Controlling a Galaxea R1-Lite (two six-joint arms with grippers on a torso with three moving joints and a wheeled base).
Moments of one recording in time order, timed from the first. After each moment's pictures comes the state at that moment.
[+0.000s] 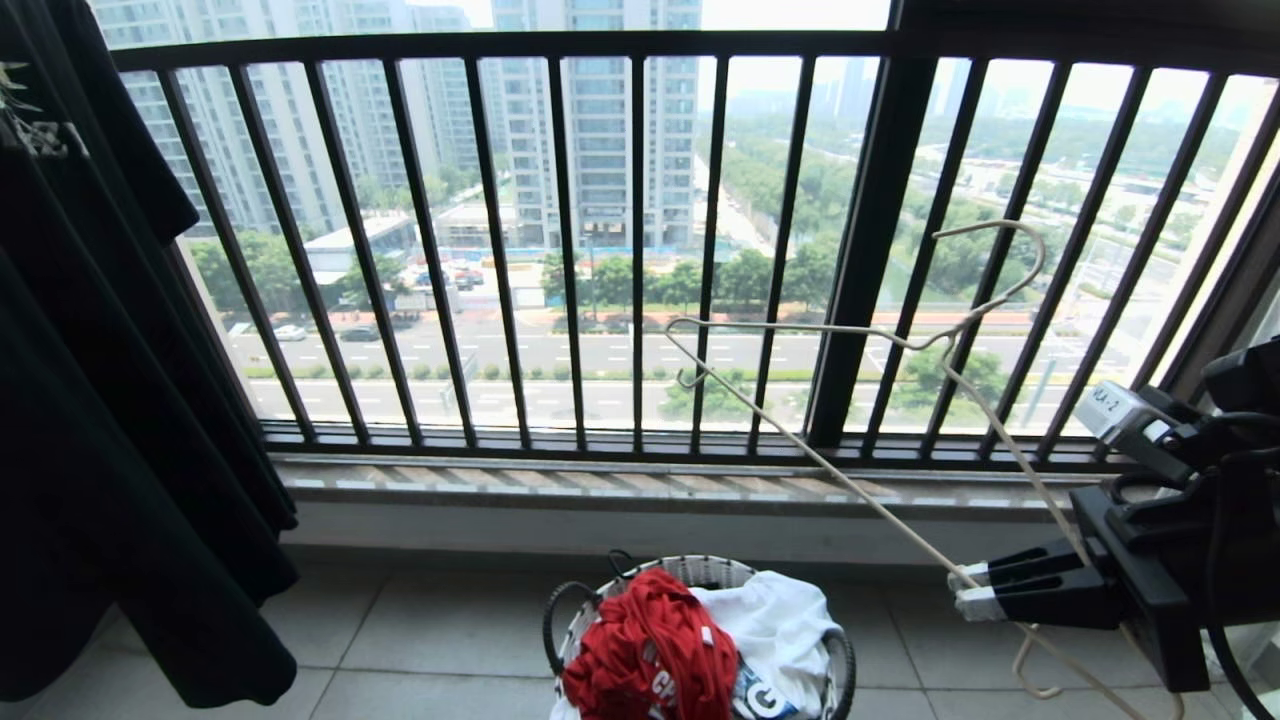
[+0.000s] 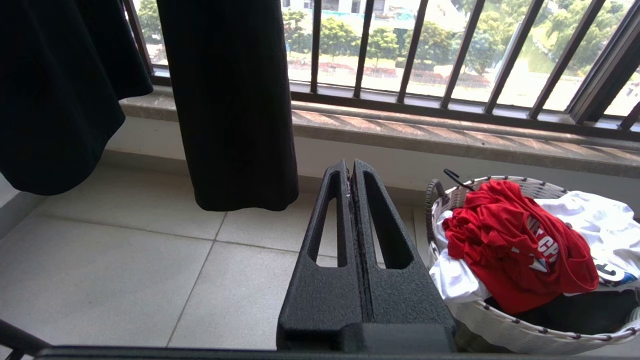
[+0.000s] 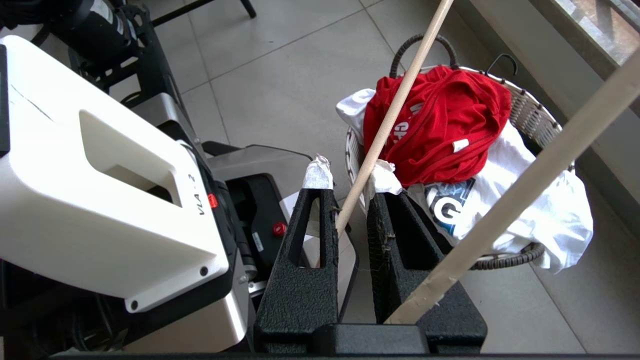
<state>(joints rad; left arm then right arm) 0.00 0.00 0.00 0.01 0.05 -0.09 0.09 1.39 -0.85 0.33 0.93 -0.57</state>
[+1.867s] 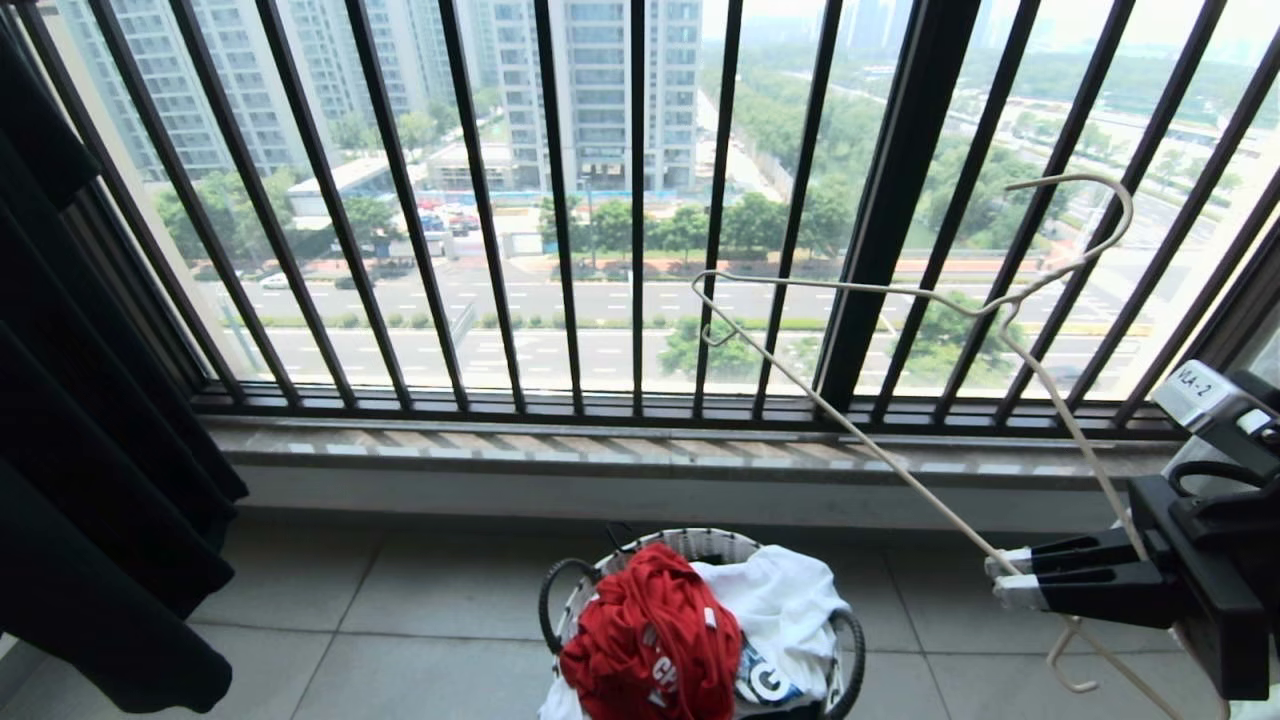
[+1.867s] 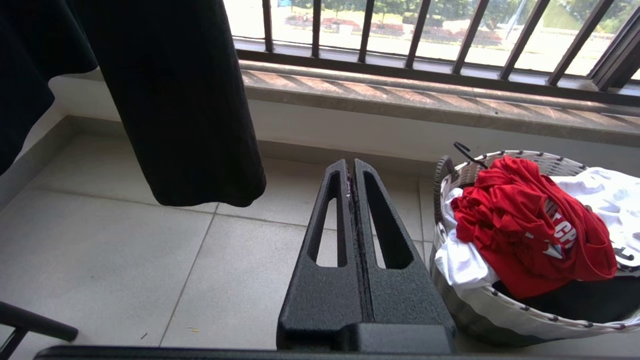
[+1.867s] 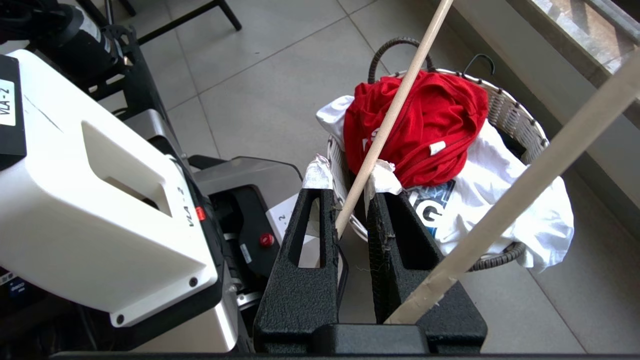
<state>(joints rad) 0.00 0.00 0.00 0.01 0.05 -0.08 0.04 1.28 -0.83 0.31 0.94 -0.55</state>
